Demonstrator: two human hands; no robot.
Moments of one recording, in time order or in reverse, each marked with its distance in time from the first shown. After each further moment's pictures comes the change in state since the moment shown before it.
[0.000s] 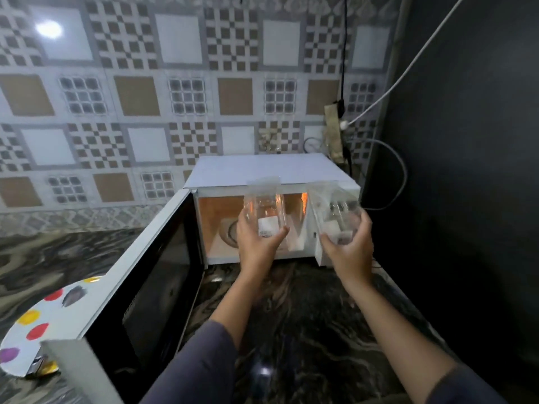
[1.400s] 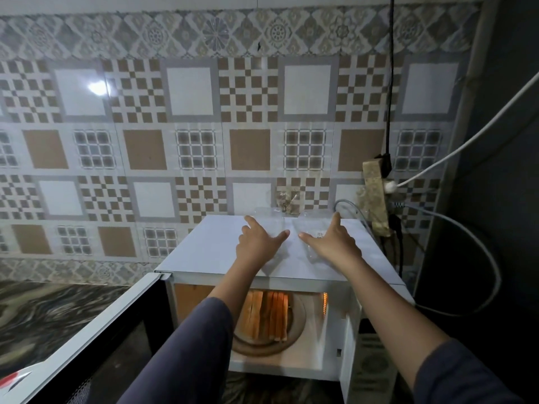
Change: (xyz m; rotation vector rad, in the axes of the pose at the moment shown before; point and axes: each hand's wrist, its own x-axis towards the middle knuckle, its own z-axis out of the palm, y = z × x) left_hand 0.234 0.020 0.087 0.704 -0.082 -0.258; right_hand 0.256 -0.003 0.150 -0.483 -0.594 0.066
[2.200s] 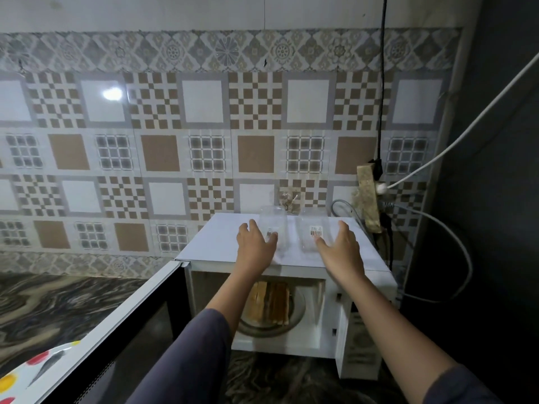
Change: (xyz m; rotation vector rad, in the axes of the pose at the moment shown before) left_hand -0.070 -0.015 -0.034 -0.124 0.052 0.136; right_hand -0.082 0.003 -0.015 0.219 0.175 -0.088
